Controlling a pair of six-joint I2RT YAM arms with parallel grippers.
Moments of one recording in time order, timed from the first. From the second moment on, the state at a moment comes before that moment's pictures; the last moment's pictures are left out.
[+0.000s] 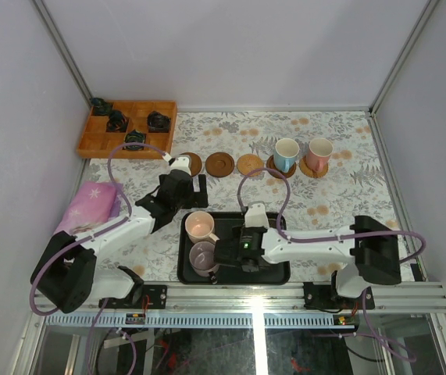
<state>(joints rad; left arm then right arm) -0.58 1.28 0.68 -0.08 -0.25 -0.45 1.39 1.64 1.14 -1.20 0.78 1.30</state>
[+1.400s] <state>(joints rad) -0.58 1.32 0.69 -0.08 -0.24 -0.46 1.28 1.43 0.79 -0.70 0.58 1.05</state>
